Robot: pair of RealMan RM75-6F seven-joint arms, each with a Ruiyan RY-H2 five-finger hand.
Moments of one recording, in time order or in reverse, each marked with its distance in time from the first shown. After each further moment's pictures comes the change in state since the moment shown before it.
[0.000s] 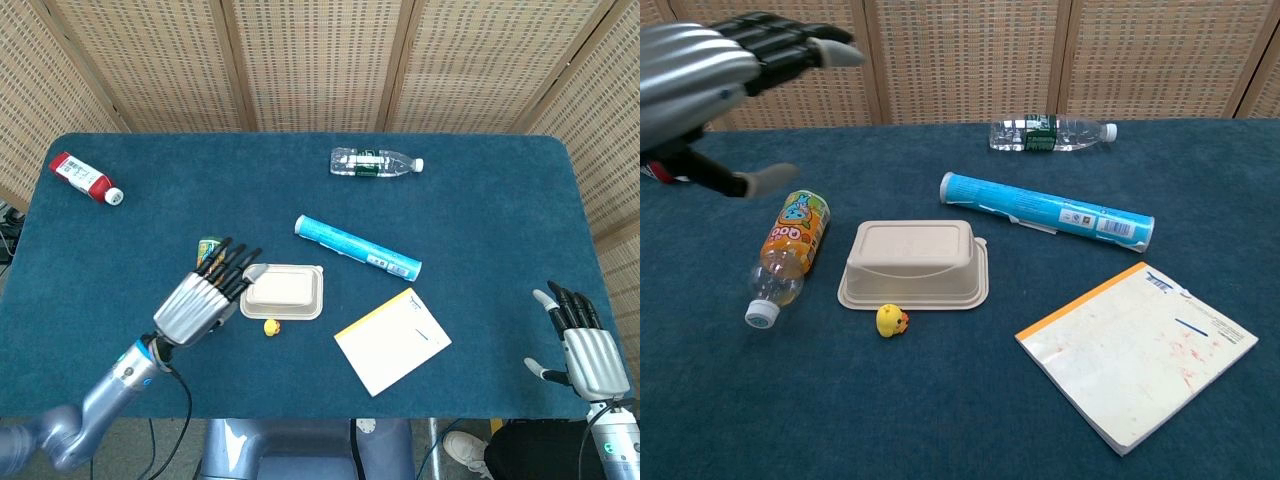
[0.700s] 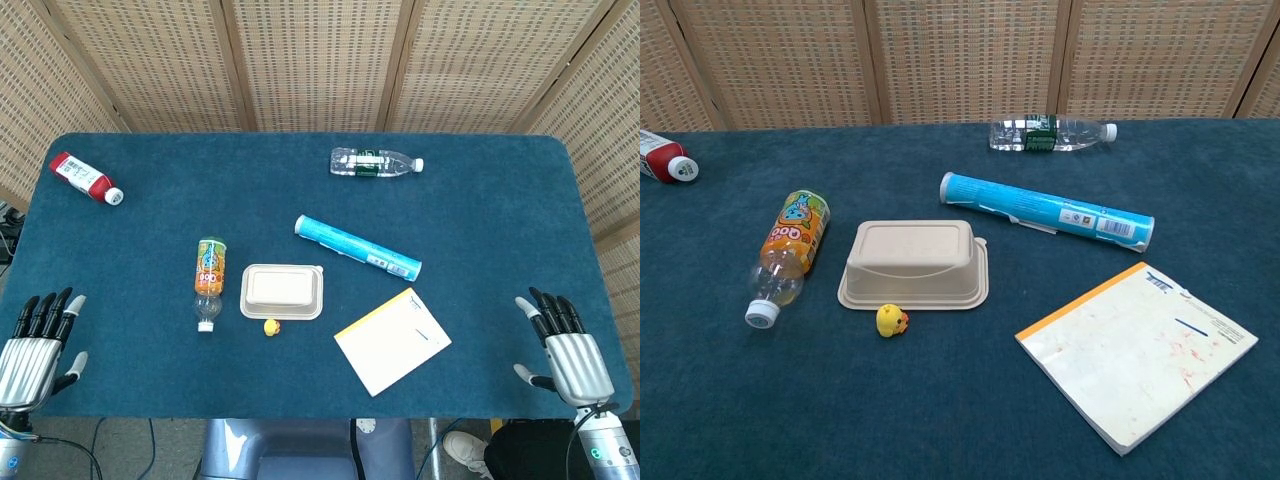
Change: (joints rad) left arm 0.471 0.183 0.164 -0.026 -0.176 0.262 -0.171; right arm 0.001 -0.035 -0.026 0.020 -0.064 0.019 -0.079
